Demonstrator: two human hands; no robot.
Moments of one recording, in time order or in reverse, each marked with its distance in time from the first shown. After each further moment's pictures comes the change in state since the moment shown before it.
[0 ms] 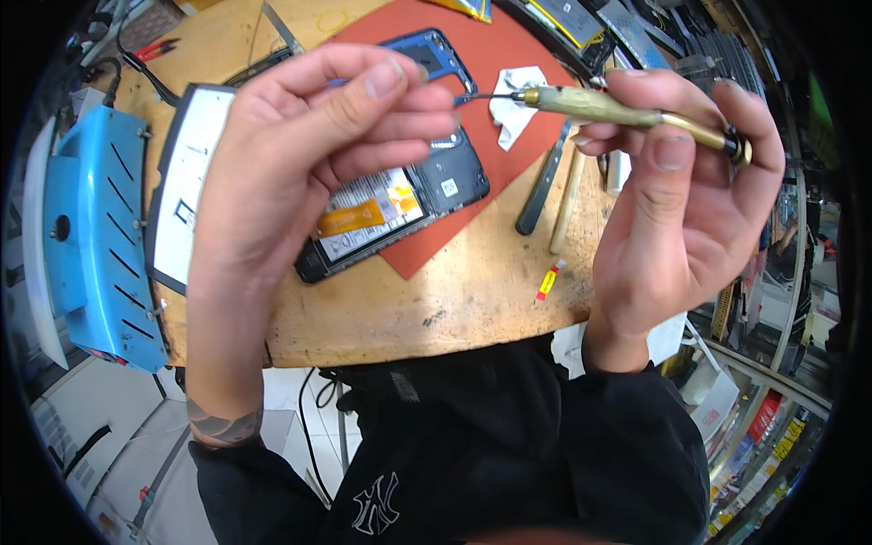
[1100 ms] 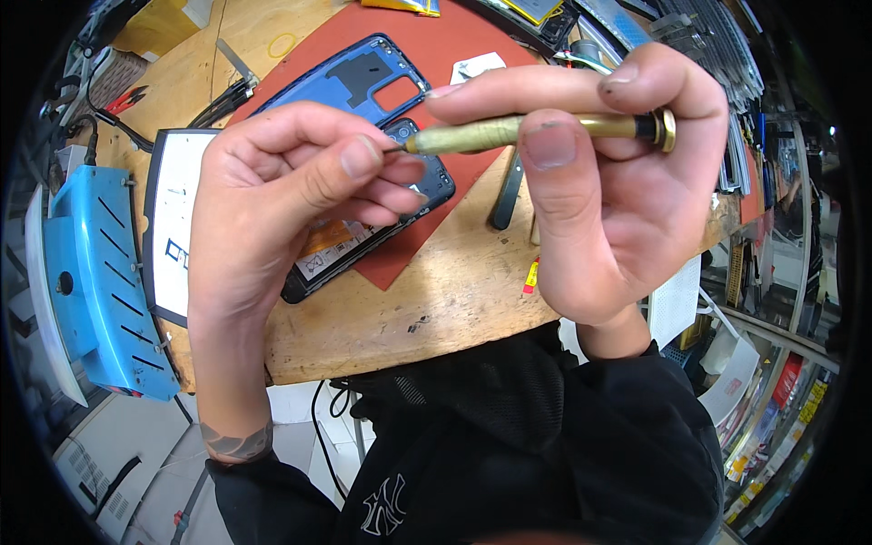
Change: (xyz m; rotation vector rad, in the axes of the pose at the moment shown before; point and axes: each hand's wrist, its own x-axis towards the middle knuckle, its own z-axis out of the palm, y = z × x) left_hand -0.005 0.002 0.014 0.138 -0.071 -0.113; right_hand -0.001 -0.002 0.004 0.051 -0.090 0.091
